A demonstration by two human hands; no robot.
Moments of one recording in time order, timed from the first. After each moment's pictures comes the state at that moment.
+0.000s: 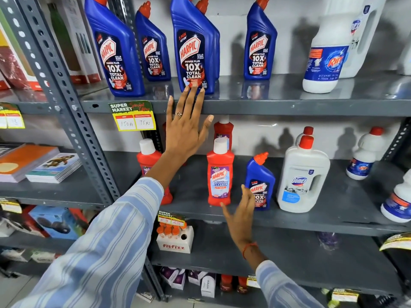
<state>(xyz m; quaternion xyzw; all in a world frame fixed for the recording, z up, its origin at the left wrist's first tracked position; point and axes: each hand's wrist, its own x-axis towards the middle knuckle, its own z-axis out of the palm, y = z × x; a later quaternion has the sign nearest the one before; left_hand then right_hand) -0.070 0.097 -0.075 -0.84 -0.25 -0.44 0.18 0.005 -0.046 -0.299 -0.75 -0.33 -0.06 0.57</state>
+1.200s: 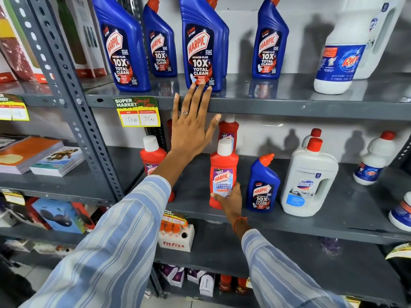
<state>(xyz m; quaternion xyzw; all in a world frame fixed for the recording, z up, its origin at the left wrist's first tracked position) -0.067 0.097 -0.077 -0.83 -0.26 -0.44 0.19 0.026 0.013 -0.288 -0.69 -0.25 0.18 0.65</state>
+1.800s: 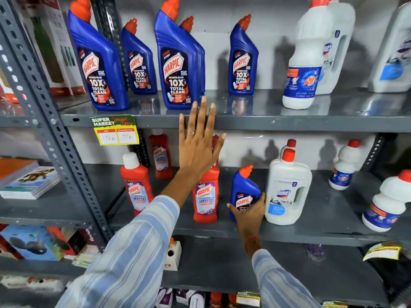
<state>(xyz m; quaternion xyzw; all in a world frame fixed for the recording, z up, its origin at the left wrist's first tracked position) -0.014 0.059 -0.088 -0.82 -0.24 -0.48 0.20 0.076 -0.050 -0.278 -0.76 -0.17 0.00 0.62</state>
